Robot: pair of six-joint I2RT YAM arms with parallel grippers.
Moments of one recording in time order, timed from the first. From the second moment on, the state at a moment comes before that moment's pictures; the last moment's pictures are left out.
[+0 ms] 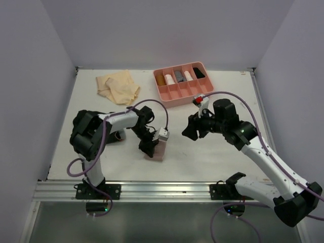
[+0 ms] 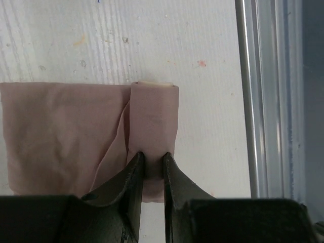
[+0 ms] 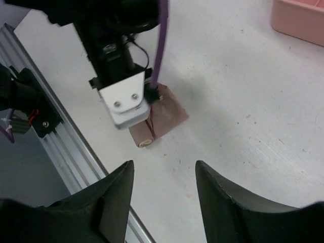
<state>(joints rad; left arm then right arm) -0.61 1.80 1.06 -0.83 0.75 1.01 0.54 1.04 0.98 -0.55 -0.41 0.11</state>
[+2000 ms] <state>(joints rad) -0.26 2.12 1.62 -1.27 0.86 1.05 1.13 1.83 1.11 -0.32 -0.29 -0.18</state>
